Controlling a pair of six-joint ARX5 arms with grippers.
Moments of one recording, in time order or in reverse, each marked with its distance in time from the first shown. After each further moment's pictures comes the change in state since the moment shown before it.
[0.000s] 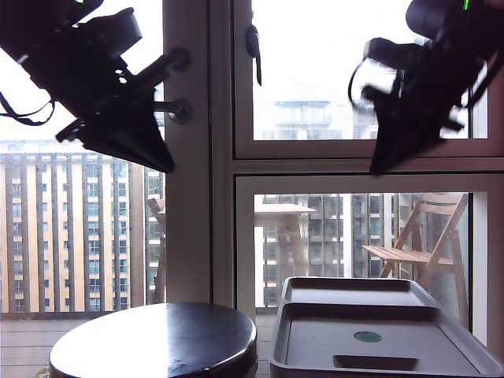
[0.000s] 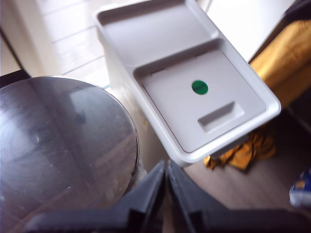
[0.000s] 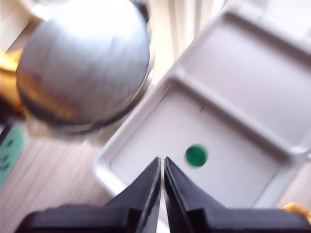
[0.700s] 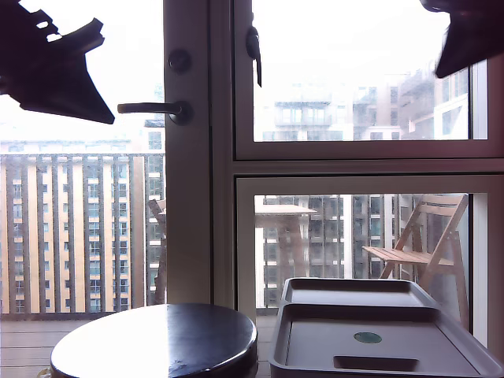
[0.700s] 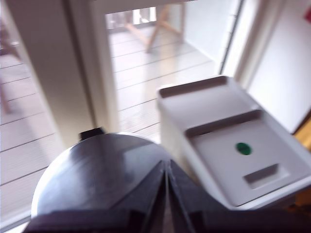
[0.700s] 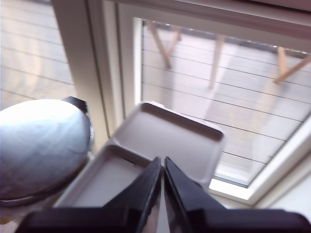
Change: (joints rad) left arm 0.141 -0.279 -0.229 0.219 -0.068 -0.001; right arm -0.038 -0.553 -0.381 0.257 0.225 0.068
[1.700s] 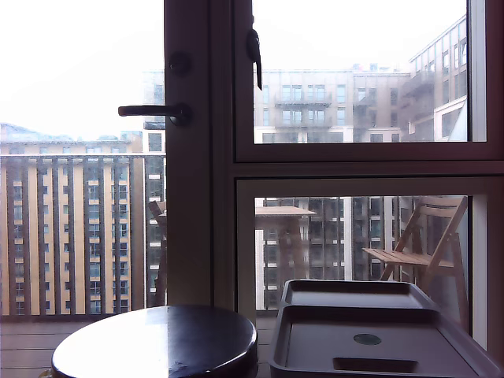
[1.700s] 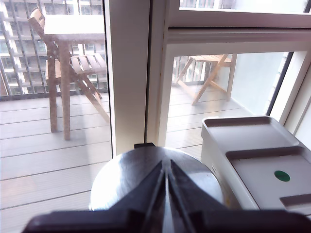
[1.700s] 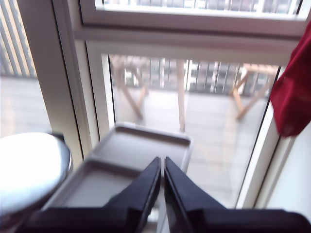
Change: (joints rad) left arm 0.148 -0.641 -0.442 0.043 -0.018 -0.073; right arm -0.074 -0.714 -0.499 0.069 0.025 0.064
